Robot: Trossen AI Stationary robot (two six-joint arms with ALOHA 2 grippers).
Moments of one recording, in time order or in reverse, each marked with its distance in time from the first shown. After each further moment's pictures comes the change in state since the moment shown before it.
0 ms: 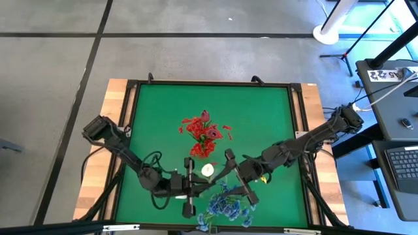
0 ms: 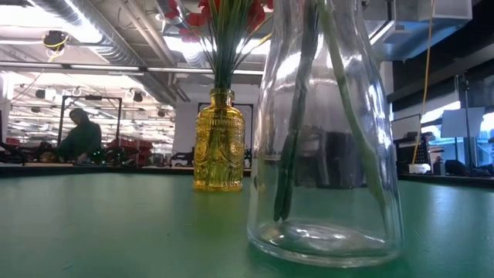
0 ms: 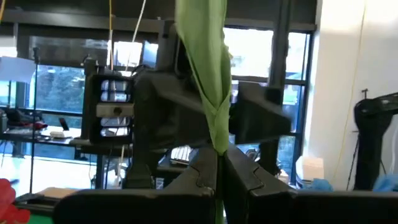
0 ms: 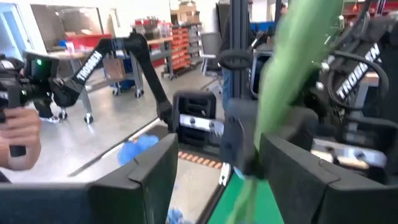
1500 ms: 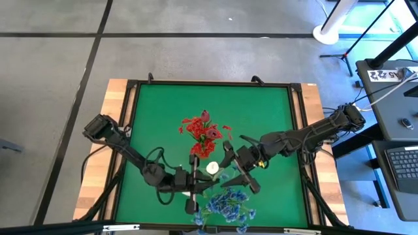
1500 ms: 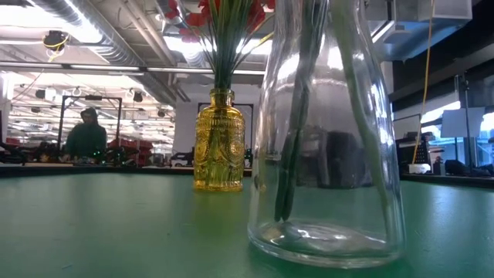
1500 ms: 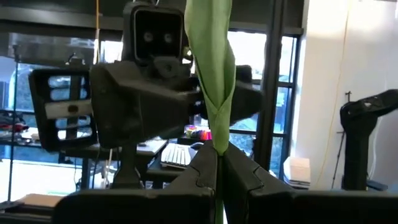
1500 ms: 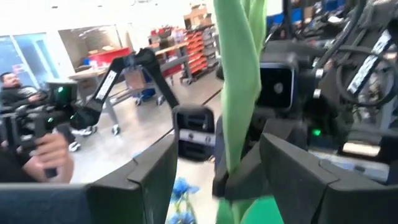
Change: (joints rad) left arm 0.053 -0.002 0.000 -0.024 0.098 -0.047; right arm -0.097 -0.046 -0.002 -0.040 -0.185 0.135
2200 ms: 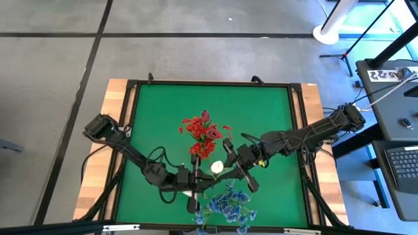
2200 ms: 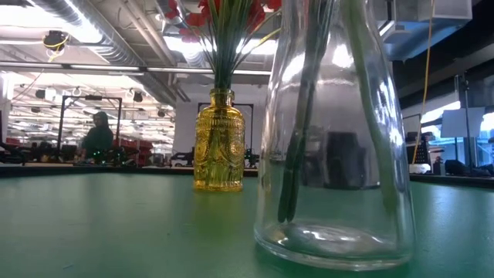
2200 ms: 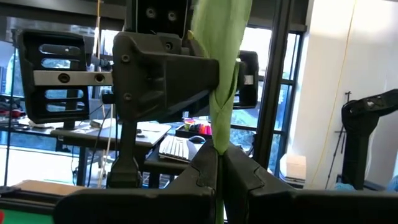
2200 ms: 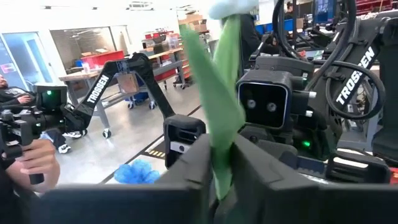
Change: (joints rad) left arm 0.018 0.000 0.000 -0.037 0.002 -0.073; right arm -0.001 0.000 0.000 0.029 0.024 -0.033
